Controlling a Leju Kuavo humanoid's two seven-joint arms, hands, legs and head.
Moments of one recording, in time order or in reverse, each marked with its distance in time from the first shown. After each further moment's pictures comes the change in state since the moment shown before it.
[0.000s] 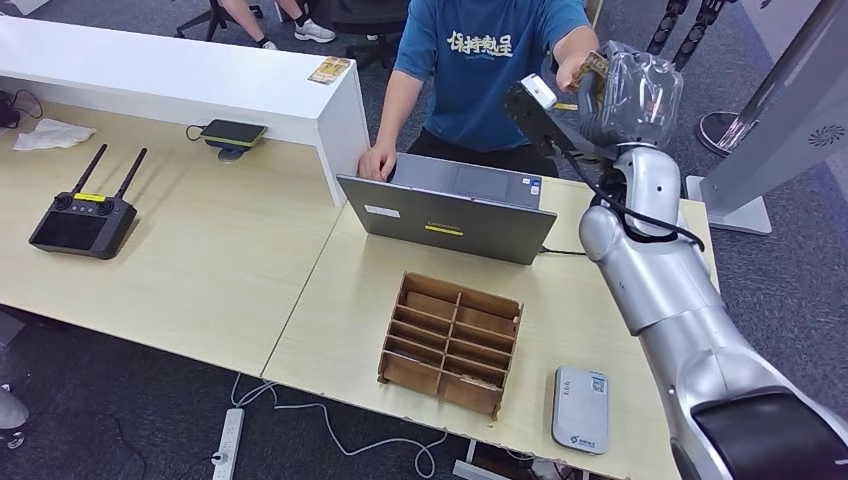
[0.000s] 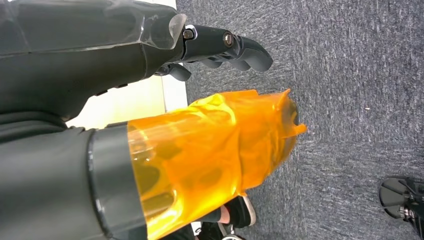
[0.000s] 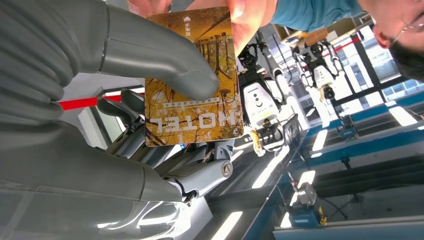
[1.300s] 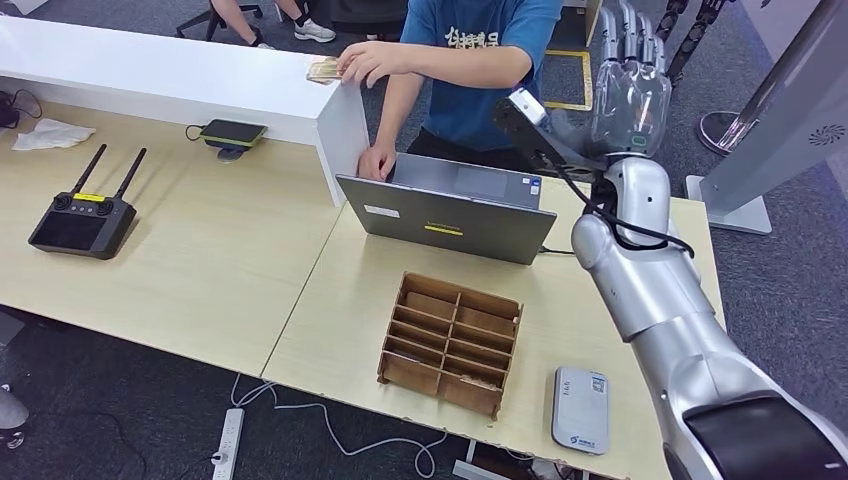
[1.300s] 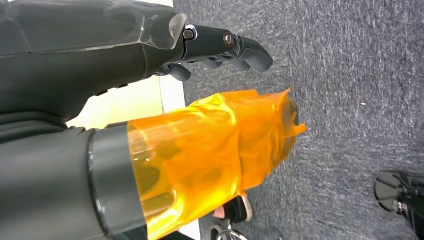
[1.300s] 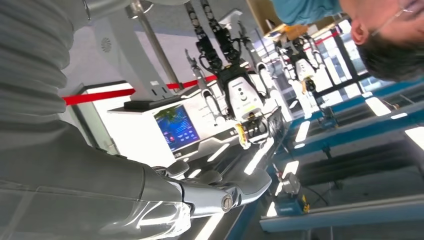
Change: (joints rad) left arm 0.000 0.000 0.000 0.020 0.033 0.003 -0.006; right arm 0.035 0.015 -0.006 -0.009 0.017 -0.068 -0.076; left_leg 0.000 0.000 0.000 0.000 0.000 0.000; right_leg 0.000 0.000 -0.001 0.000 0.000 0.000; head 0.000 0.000
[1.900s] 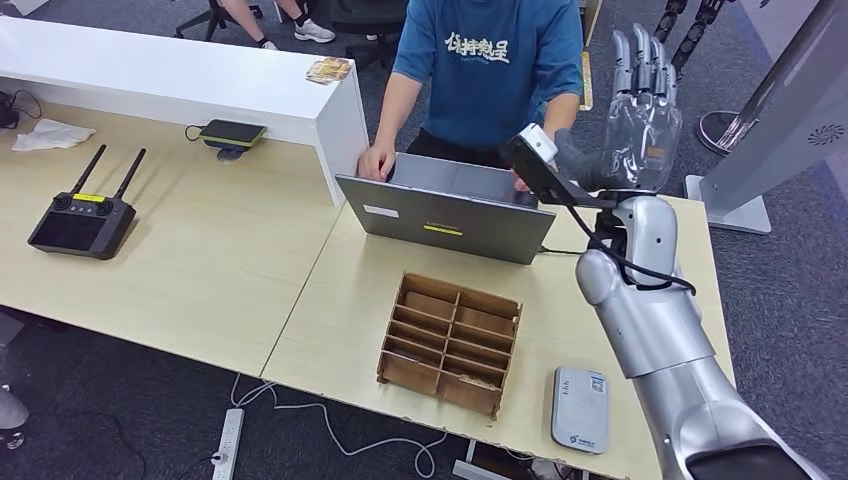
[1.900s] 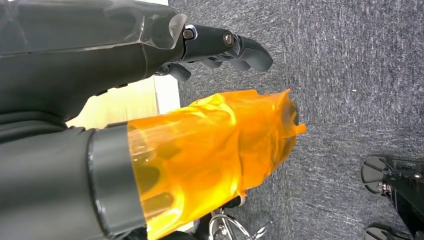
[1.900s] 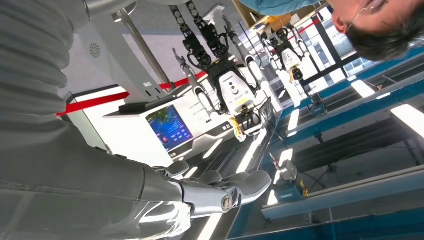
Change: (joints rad) left arm 0.008 -0.054 0.000 -0.068 0.049 -0.038 0.004; right arm 0.158 -0.044 -0.016 -0.229 -0.009 -0.021 -0.031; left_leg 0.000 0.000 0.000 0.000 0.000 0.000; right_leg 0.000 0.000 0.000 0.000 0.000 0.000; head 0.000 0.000
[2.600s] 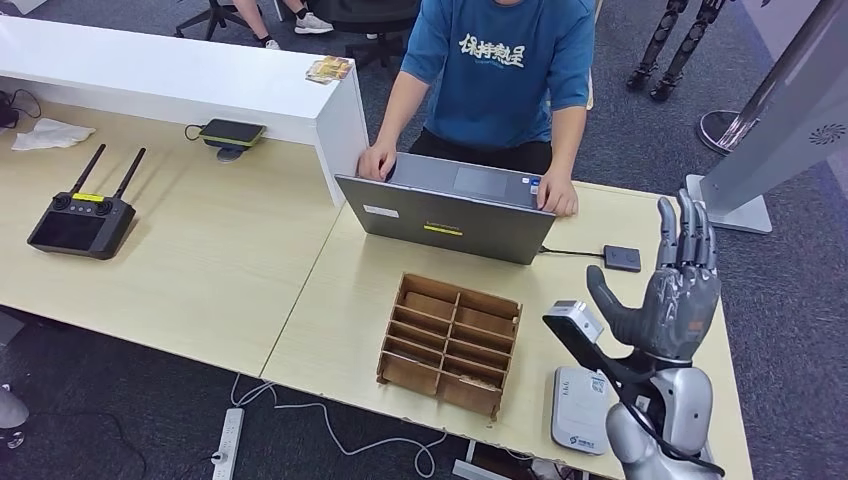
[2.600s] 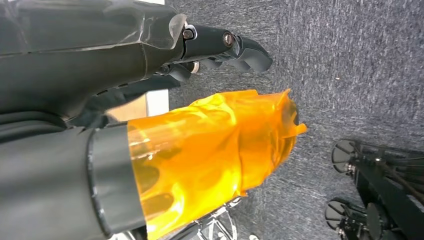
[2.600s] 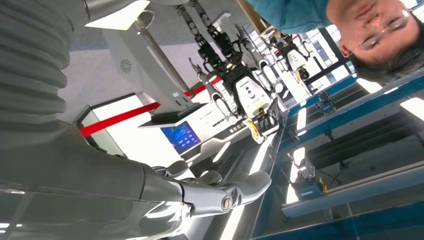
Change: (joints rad) left arm 0.025 -0.135 0.000 -0.216 0.188 -0.091 0.056; right arm 0.642 -0.097 -0.164 -0.532 0.003 -0.070 -0.202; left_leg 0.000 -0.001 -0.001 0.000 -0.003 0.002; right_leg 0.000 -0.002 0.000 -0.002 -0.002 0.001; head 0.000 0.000
